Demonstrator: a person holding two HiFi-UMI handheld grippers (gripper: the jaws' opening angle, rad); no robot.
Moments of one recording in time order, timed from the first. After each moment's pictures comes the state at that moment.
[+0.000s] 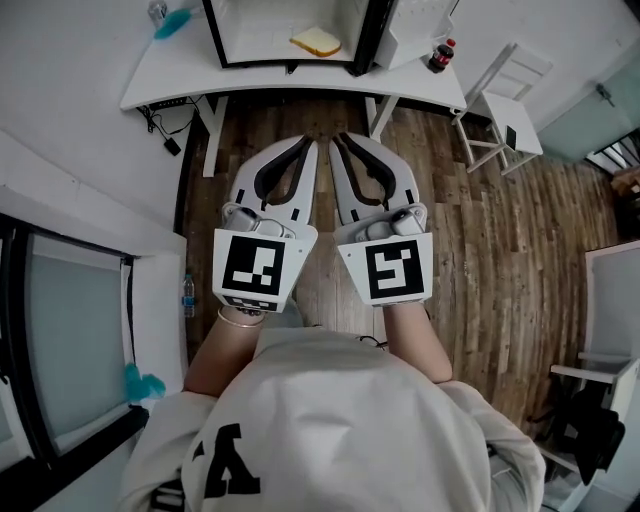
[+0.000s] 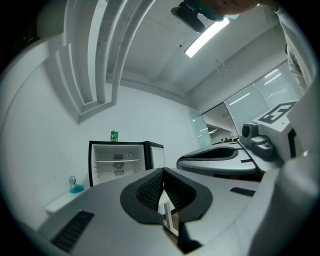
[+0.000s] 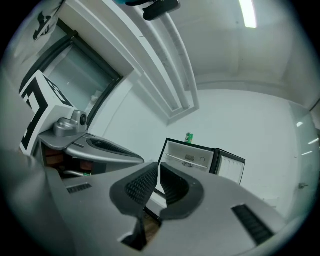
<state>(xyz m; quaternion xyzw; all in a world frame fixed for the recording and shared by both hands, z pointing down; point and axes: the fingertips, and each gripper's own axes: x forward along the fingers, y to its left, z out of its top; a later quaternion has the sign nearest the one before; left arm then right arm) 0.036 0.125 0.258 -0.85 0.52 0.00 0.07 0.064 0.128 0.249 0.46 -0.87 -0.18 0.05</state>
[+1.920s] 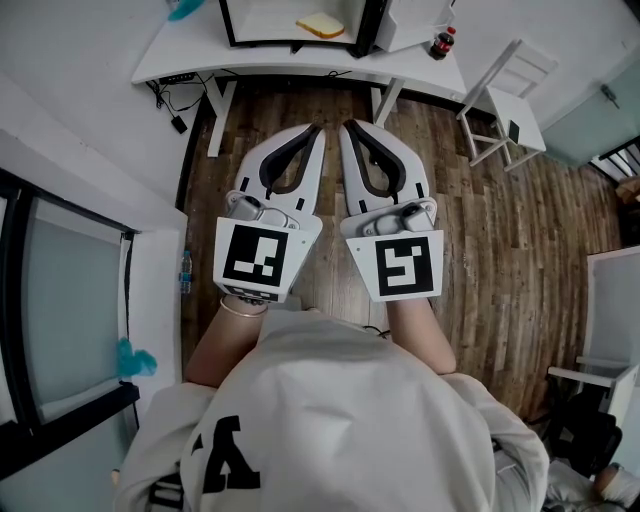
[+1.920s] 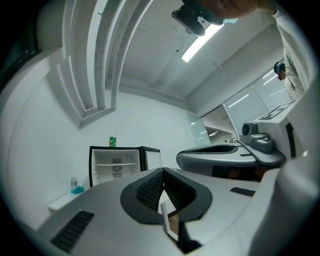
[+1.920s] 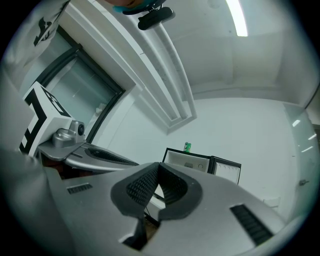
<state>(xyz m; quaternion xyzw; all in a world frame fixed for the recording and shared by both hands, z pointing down) 0.067 0.195 0.257 -0.85 0.52 0.01 0.08 0.095 0.201 0.235 0.45 -0.87 -0.18 -0.01</state>
